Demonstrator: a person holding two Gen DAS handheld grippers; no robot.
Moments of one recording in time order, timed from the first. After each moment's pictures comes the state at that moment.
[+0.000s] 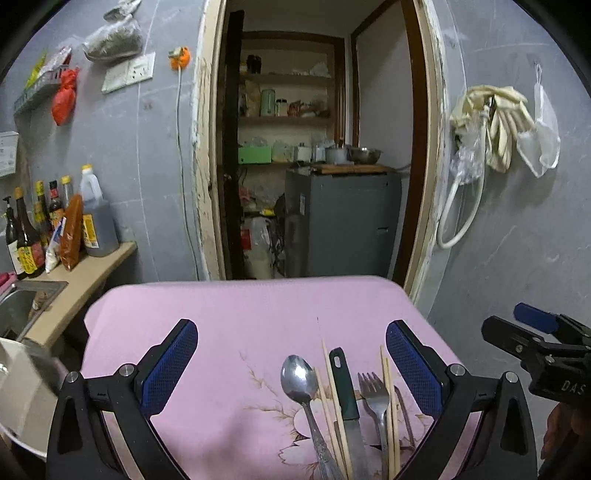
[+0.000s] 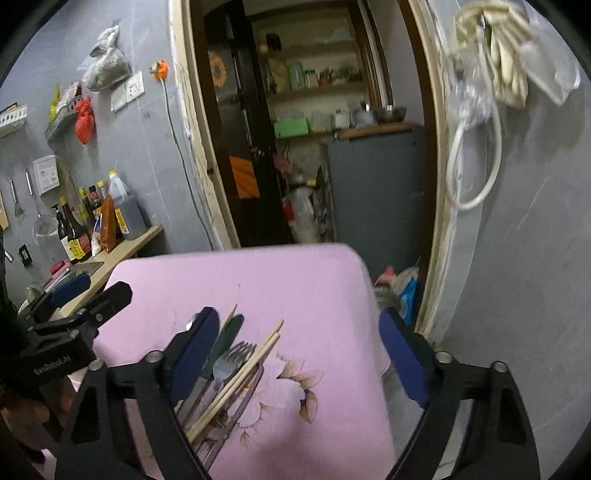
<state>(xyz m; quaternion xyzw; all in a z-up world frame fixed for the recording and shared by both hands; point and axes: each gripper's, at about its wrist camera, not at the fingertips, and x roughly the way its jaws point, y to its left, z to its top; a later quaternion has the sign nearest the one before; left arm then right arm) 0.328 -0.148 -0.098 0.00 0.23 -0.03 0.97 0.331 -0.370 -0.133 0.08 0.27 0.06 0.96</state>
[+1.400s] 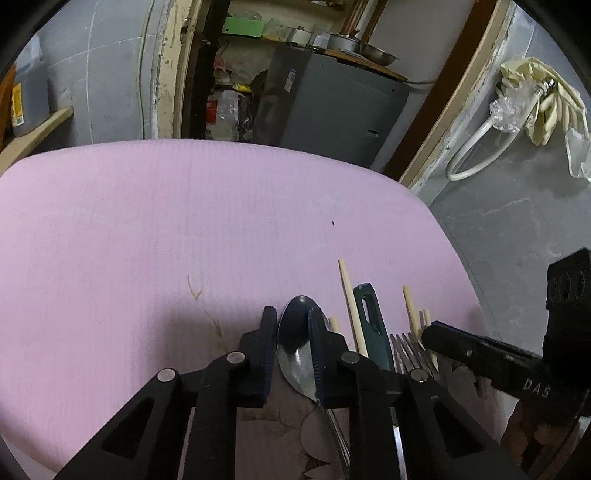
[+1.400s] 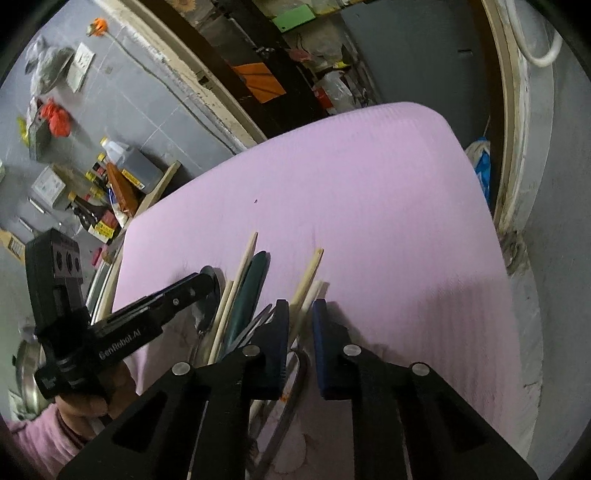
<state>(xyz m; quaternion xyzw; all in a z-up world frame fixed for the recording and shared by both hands) 0.443 -0.120 -0.192 -0.10 0.45 -0.12 0.88 0.431 -0.332 -0.248 0.21 0.47 0.18 0.84</state>
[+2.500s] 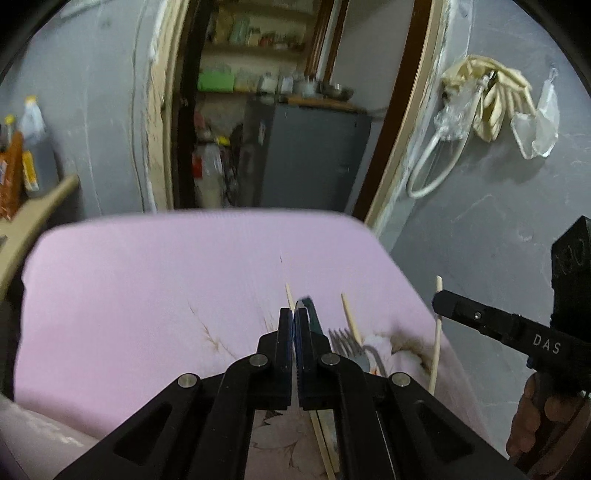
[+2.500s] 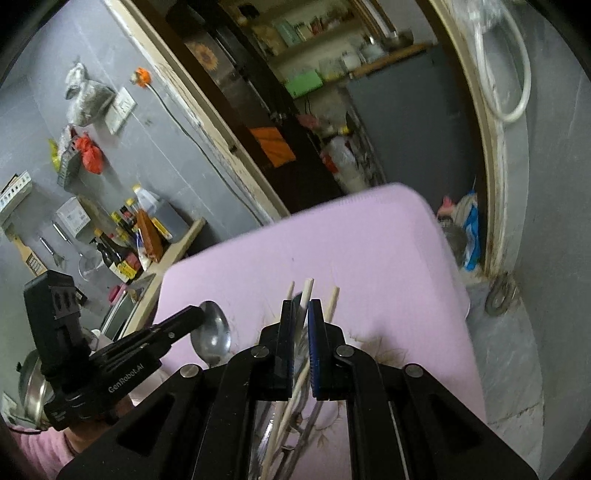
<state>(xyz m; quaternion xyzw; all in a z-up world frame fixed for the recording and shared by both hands) 0.371 -0.133 -0.122 -0.05 0.35 -0.13 0.93 0.360 -0.360 -0.174 0.22 0.34 0.16 0.90</state>
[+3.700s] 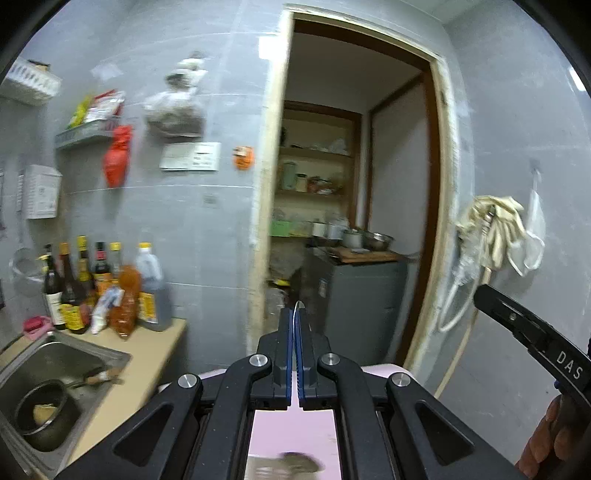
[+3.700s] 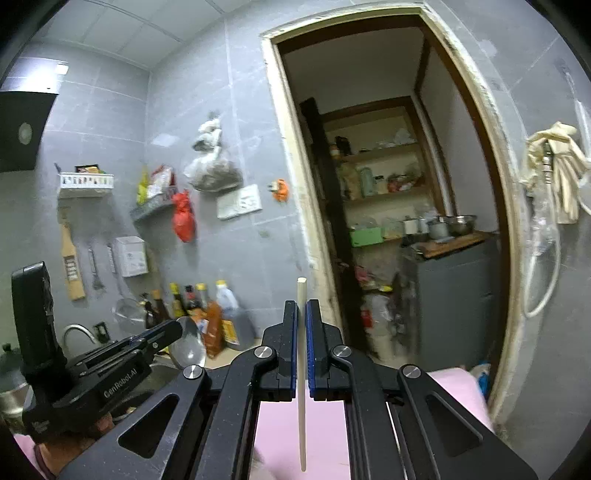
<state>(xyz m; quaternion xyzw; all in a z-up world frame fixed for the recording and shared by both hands) 0.241 0.016 0.062 -0.05 0.10 -0.02 0.99 0.239 -0.193 0.056 0.10 0.05 0.16 0.98</state>
